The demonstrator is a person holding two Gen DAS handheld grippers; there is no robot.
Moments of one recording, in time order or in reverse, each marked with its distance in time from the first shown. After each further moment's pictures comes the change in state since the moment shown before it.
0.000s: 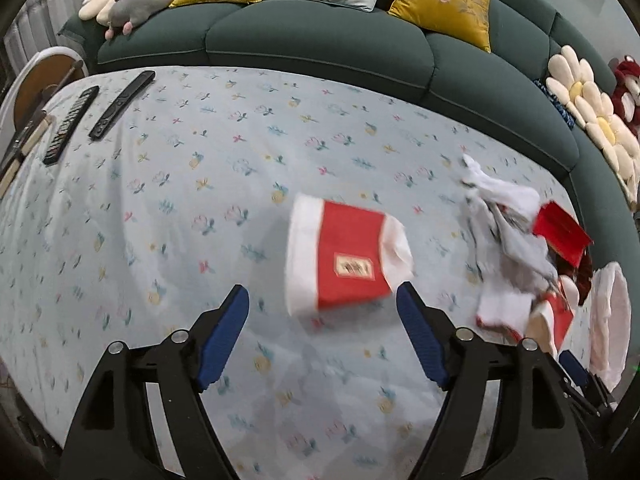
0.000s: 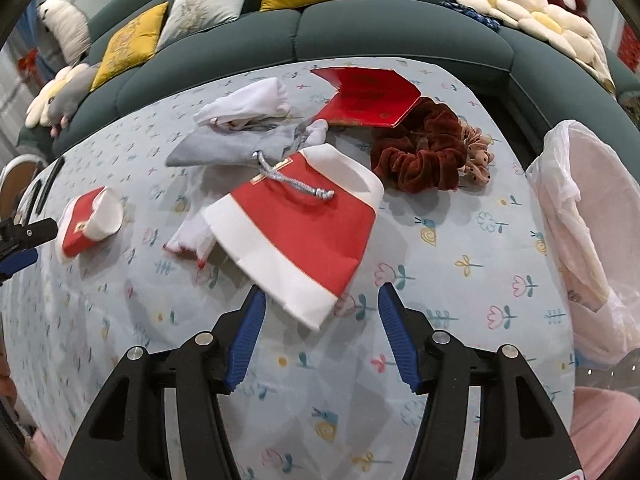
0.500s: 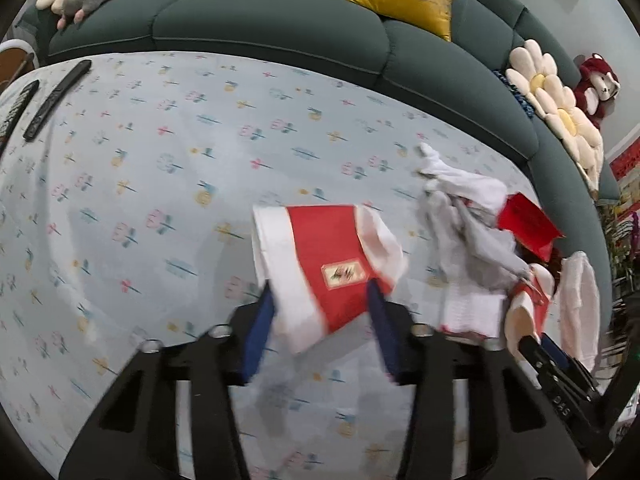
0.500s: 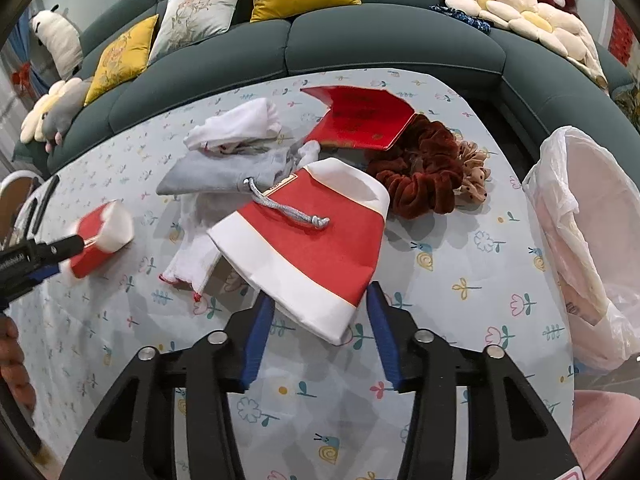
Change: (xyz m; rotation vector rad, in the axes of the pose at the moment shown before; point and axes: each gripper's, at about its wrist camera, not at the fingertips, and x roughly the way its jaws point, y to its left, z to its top) left arm 0.025 -0.023 0.001 0.041 0.048 -0.182; right arm 0.000 -0.004 0.014 0.030 -0.029 0.002
